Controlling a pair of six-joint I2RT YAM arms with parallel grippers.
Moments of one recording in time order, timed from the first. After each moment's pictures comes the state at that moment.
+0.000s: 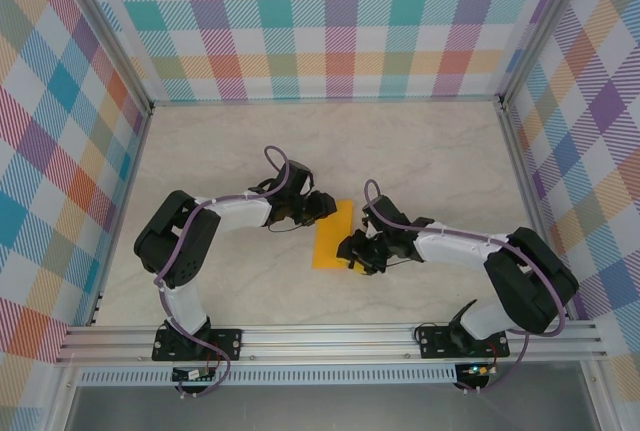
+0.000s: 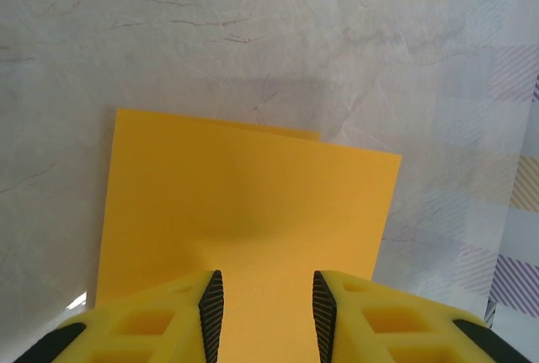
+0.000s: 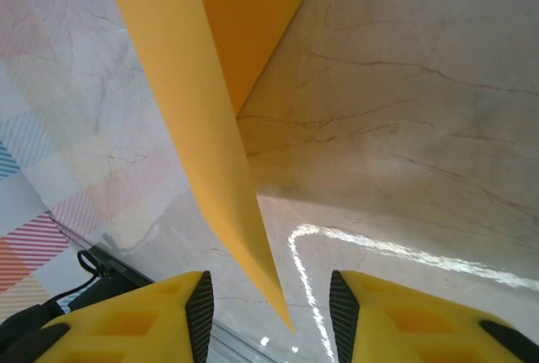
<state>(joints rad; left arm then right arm) -0.61 1.81 0.99 -0.04 0.38 -0.92 0.73 1.45 0.65 -0.23 -0.51 1.14</state>
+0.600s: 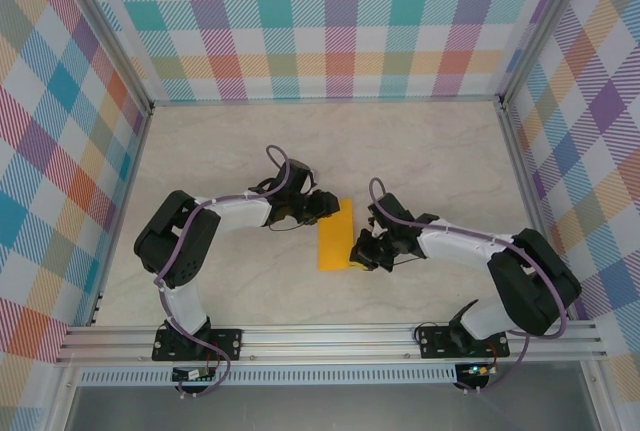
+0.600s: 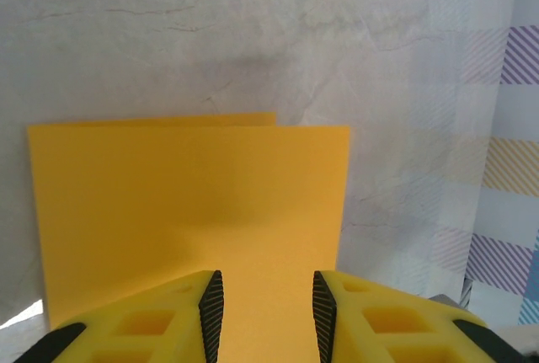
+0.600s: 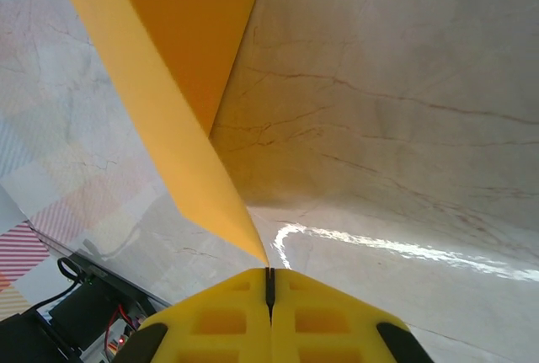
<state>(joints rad) -0.61 1.81 0.99 0.00 0.44 -0.92 0.68 1.44 0.67 -0.36 -0.51 1.06</state>
